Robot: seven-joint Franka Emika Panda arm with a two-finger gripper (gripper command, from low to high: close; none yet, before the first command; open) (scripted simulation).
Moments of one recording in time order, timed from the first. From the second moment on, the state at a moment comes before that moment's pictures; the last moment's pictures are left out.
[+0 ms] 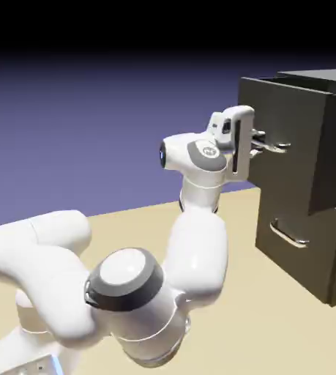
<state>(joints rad) 1.71 -1.63 -1.25 -2.49 -2.79 2.05 0.51</state>
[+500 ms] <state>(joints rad) 1.31 -1.61 -1.05 -2.93 -2.60 1.98 0.63</state>
